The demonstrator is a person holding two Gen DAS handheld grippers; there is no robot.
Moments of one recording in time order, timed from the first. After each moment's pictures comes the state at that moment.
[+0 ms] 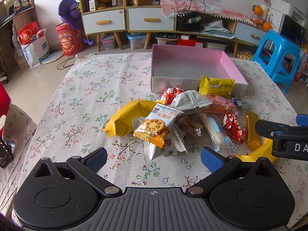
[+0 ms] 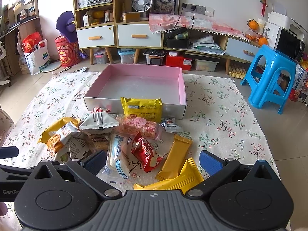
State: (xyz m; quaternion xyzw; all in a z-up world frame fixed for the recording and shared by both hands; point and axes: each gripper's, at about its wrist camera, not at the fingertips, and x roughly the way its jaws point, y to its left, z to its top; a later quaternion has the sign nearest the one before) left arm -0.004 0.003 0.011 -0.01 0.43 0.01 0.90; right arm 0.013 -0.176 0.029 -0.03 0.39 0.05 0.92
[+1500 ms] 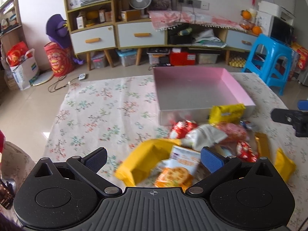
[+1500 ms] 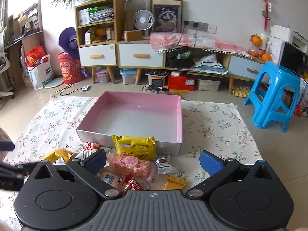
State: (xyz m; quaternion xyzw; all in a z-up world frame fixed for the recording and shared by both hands) left arm 0.053 0.039 0.024 0.02 0.39 -0.03 0.92; right arm 0.065 -0.193 0.042 -0.03 0.34 0.07 0.94
